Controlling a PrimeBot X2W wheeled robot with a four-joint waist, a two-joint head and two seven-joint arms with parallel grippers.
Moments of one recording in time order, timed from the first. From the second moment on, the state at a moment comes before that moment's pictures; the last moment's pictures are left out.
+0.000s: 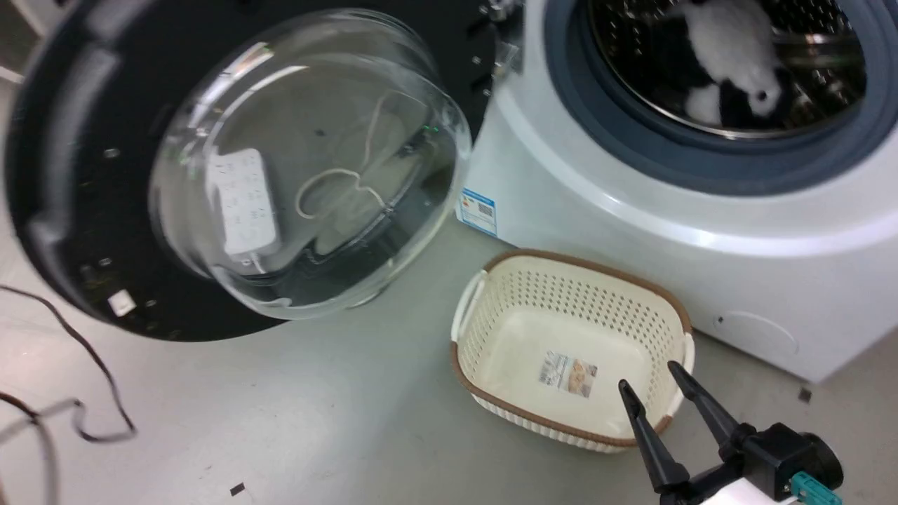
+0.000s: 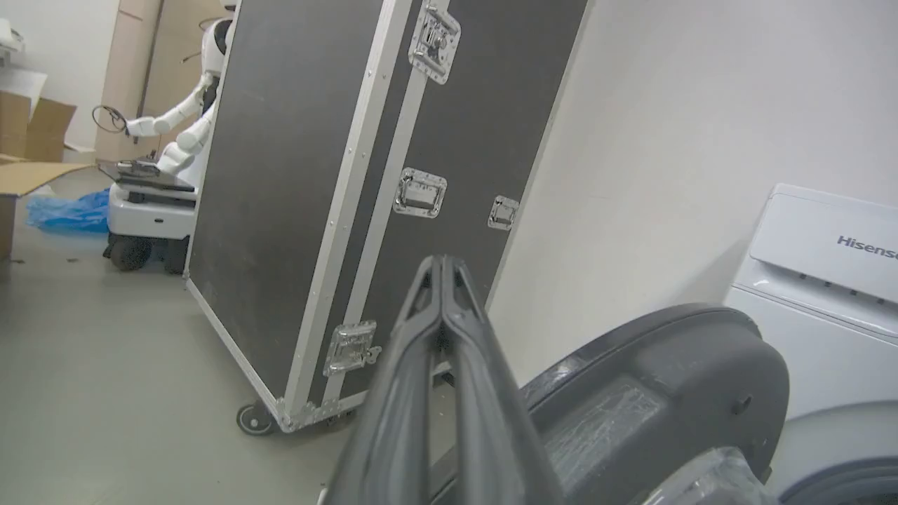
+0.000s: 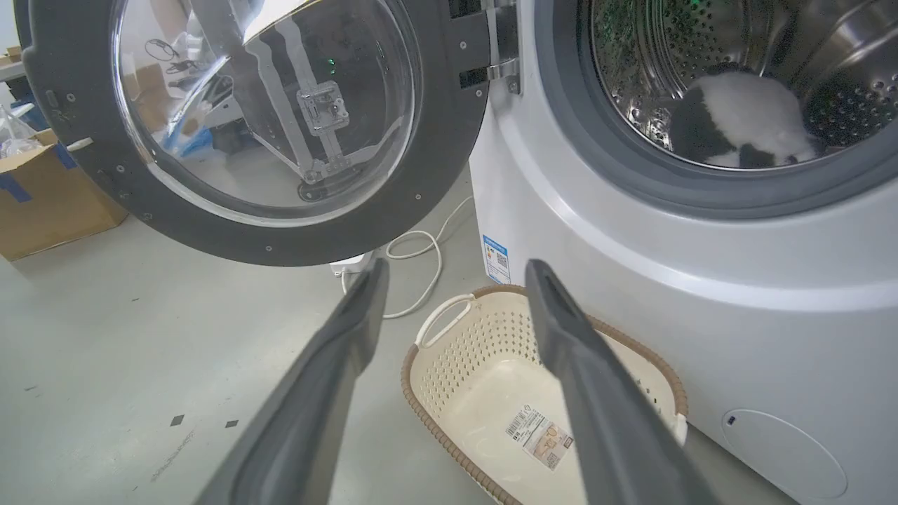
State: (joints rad) left arm -0.43 0.33 0.42 0.02 -0.59 -0.07 -0.05; right arm 0.01 -0.20 0.26 0.09 0.24 0.13 -0.26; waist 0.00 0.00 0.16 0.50
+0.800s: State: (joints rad) left arm -0.66 0.40 0.61 0.48 -1.11 0.01 0.56; right arm -0.01 -0.24 0.27 0.11 0.25 0.13 -0.26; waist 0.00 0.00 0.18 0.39
